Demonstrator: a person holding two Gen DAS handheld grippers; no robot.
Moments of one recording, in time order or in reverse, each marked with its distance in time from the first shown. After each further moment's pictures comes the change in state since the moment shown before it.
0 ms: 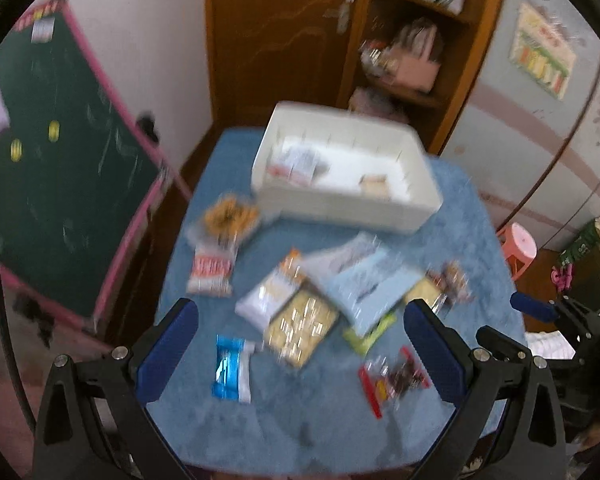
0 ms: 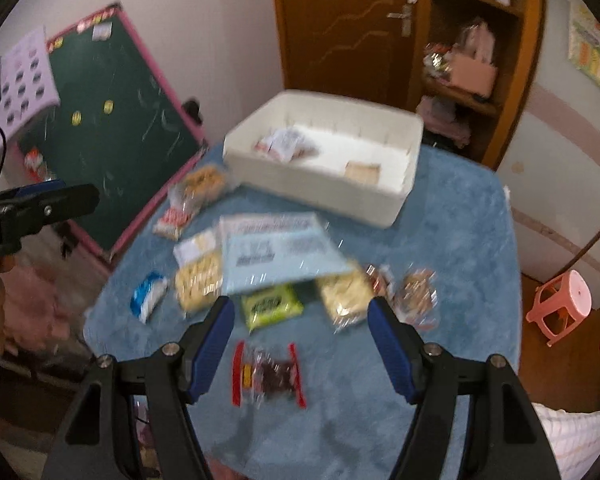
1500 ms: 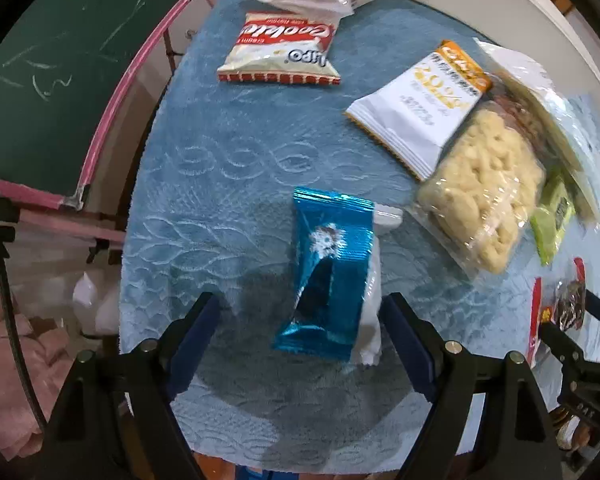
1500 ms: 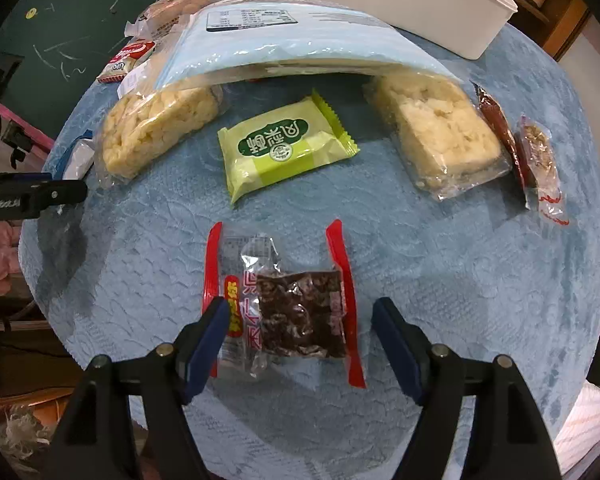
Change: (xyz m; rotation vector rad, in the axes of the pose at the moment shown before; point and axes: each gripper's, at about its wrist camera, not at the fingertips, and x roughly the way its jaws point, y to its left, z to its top) left arm 0.191 0.099 -0.087 -0.094 0.502 0.122; right arm 0.155 0.035 -0.078 -0.016 0.409 -0.003
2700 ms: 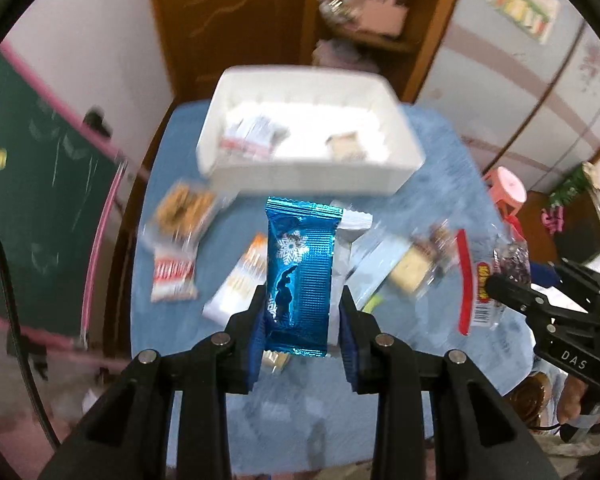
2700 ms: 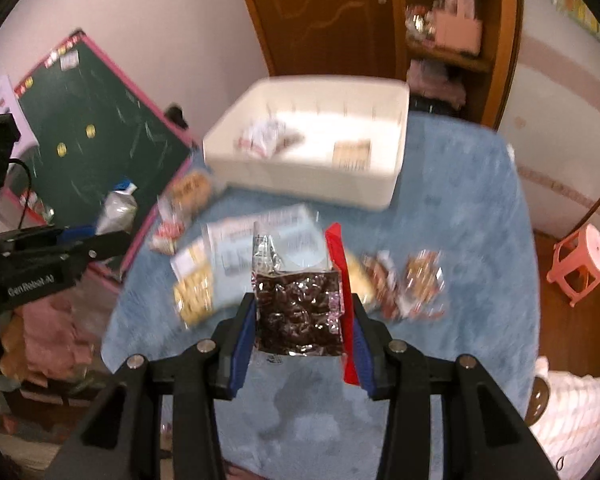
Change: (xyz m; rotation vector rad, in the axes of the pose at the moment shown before) left arm -0.199 -0.125 0.024 0.292 -0.389 -0.137; right arm -0.181 -0.076 0.039 0.154 -0.377 0.092
